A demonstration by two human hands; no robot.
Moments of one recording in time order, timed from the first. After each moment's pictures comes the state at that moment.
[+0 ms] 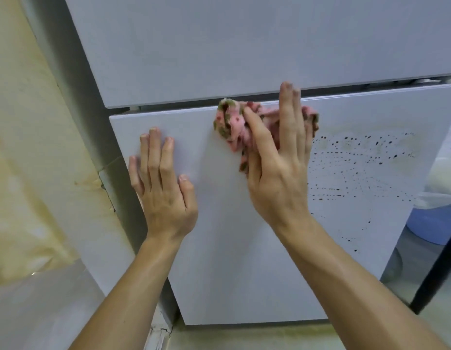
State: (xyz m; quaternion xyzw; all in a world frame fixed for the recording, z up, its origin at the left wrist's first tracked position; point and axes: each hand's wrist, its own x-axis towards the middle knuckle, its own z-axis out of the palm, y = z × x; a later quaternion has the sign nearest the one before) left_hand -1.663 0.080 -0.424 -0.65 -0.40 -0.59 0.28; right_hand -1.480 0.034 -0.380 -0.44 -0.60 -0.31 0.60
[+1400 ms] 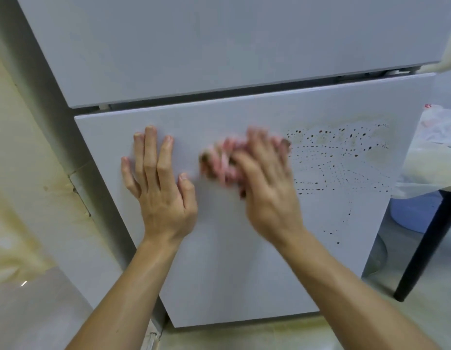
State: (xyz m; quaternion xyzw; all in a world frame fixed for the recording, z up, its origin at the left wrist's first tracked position) left_hand -1.631 0.076 -0.428 -0.66 -0.38 -0.59 0.28; right_hand -1.443 0.035 -0.434 -0.41 -0.67 -0.31 0.54
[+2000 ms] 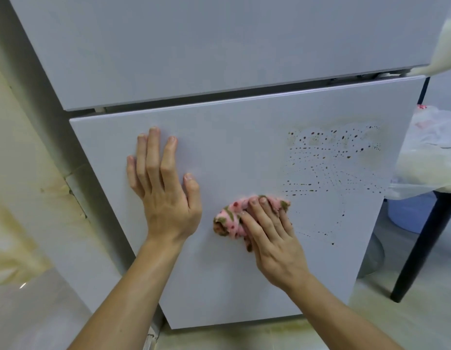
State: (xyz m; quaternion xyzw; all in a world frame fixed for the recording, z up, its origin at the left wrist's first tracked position) left_hand -1.615 0.072 -0.424 -0.66 -0.38 -0.59 0.28; right_hand -1.413 0.029 -0.551 -0.46 -0.72 -0.33 0.41
